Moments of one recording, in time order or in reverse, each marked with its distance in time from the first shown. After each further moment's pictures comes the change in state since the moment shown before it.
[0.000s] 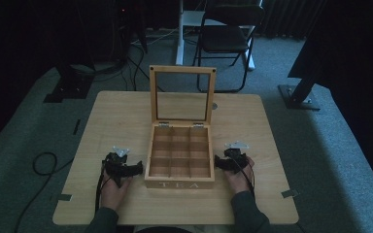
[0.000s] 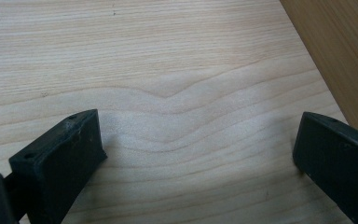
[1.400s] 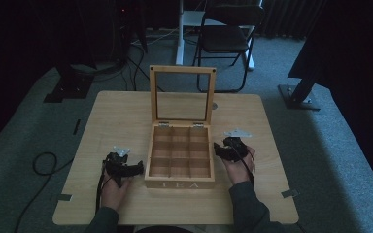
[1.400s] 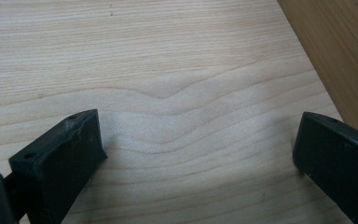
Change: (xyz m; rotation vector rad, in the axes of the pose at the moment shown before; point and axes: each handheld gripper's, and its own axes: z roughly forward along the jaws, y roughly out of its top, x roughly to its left) left arm -0.001 0.001 0.001 0.000 -0.002 0.002; right arm 0.011 0.049 -0.041 -0.095 0.055 -0.042
